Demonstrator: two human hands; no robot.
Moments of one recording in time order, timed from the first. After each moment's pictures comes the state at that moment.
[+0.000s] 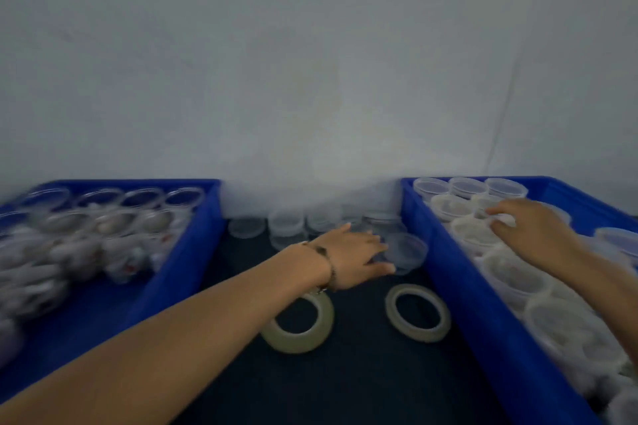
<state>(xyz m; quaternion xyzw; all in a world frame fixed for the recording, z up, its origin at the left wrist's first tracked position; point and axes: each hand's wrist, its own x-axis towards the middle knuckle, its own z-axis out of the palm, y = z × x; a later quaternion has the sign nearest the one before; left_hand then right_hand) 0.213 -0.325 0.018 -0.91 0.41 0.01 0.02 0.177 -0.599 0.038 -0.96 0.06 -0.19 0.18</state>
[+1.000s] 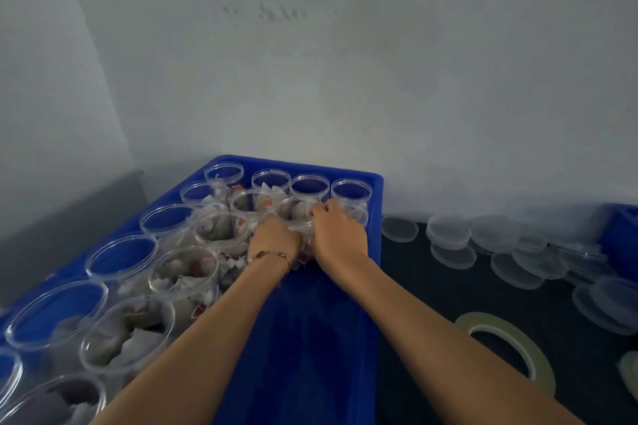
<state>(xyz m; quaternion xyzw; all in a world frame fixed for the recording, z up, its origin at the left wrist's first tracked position) 0.261 0.034 -0.035 -0.93 -0.22 -0.06 -0.30 0.262 -0.074 -0.015 -0.96 -0.21 -0.12 0.16</state>
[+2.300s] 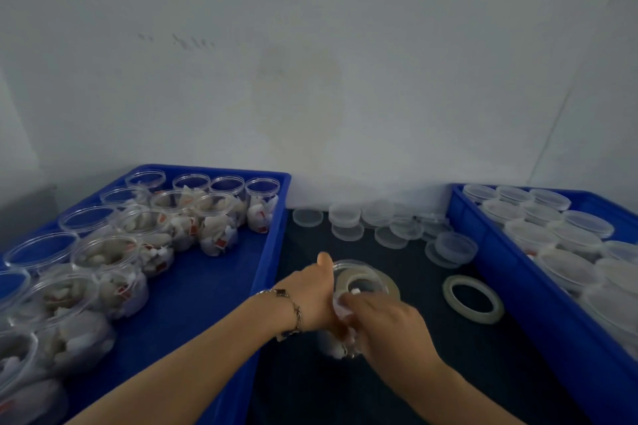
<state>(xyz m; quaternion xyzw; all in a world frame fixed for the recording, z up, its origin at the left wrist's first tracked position) 0.110 -0.144 -0.002 -0.95 0.17 0.13 -0.23 0.051 -0.292 -0.021 -0.92 -0.27 -0.28 0.08</state>
